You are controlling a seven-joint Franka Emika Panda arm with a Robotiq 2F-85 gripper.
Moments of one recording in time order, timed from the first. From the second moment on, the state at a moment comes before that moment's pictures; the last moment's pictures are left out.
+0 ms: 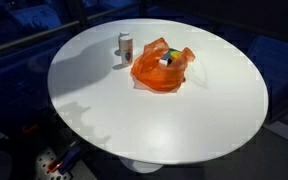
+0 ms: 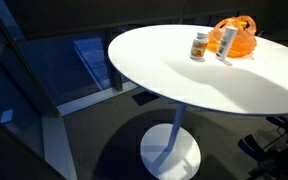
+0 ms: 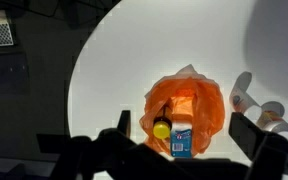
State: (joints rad) arm -0.13 -0.27 -0.08 -2.00 -0.23 1.72 -0.08
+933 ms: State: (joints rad) arm -0.11 -0.17 -0.08 -1.95 -0.22 1.77 -0.02
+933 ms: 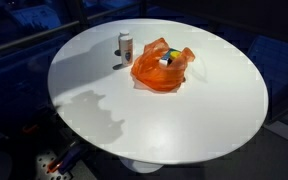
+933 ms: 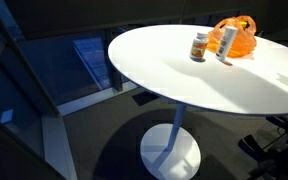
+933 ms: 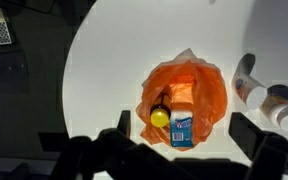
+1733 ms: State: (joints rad) arm -0.12 0.08 -0.11 -1.89 -0.09 2.03 0.01
